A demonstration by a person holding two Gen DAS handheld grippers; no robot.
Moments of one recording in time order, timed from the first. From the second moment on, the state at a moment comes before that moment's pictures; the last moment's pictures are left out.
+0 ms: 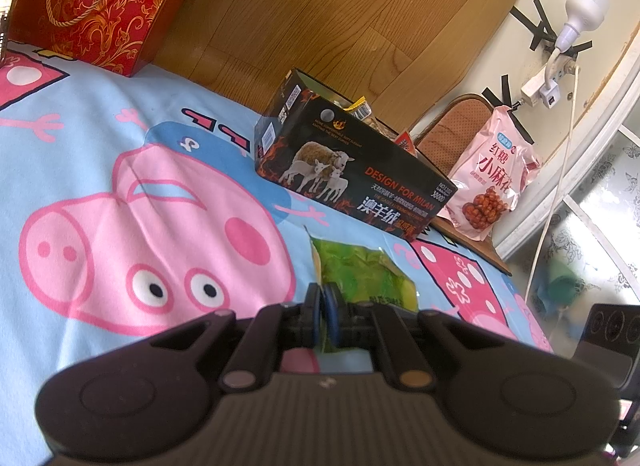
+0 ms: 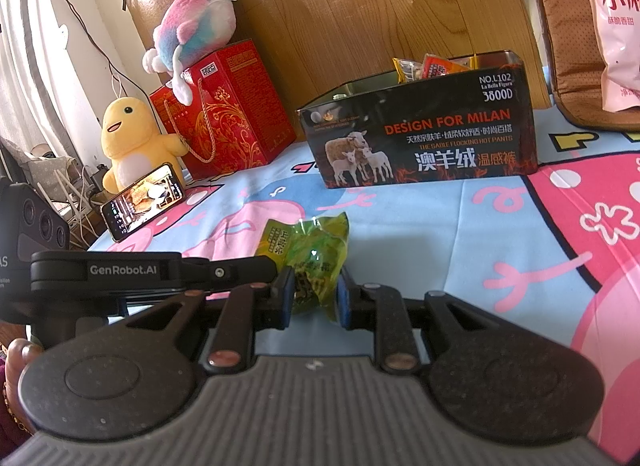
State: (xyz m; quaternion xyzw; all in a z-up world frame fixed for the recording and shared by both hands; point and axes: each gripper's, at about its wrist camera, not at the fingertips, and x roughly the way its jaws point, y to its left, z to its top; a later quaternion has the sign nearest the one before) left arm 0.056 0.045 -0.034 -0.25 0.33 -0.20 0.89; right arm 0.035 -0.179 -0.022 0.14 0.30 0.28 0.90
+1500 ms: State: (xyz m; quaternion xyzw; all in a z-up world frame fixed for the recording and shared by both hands) left arm 0.052 0.042 -0.030 -0.24 0.32 -0.21 0.89; right arm 0.032 -0.180 -0.021 0.14 0.29 0.29 0.90
